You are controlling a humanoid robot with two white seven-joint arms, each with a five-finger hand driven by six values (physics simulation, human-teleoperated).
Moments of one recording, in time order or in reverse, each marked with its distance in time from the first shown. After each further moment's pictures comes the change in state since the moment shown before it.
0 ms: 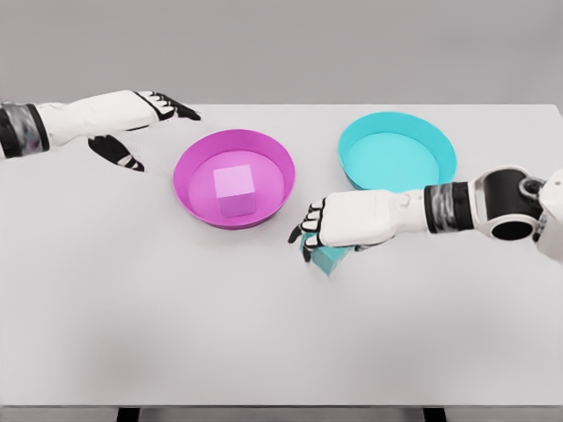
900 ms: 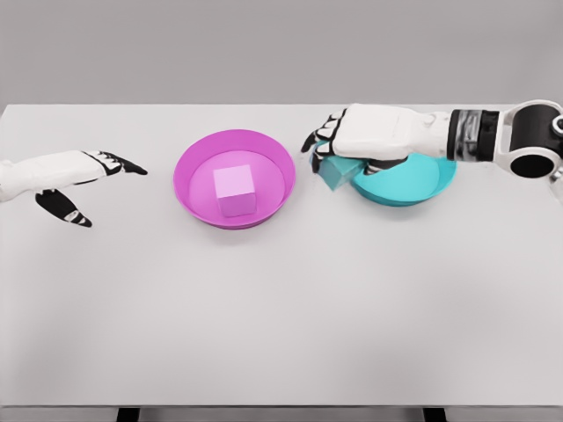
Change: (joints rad) left arm 0.176 0.162 -0.006 -0.001 0.080 0.000 -0.008; right arm -0.060 0.055 -0.161 0.189 -0.041 0.000 -0.005
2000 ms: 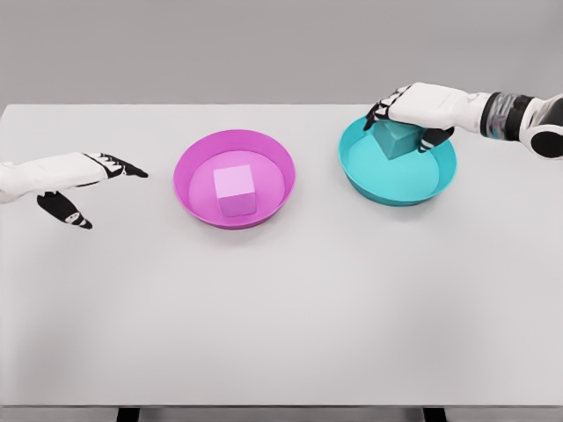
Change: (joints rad) left arm 0.002 -0.004 -0.001 0.003 -0.013 0.000 -0.002; right arm 0.000 0.091 -0.046 0.447 0.042 0.000 0.008
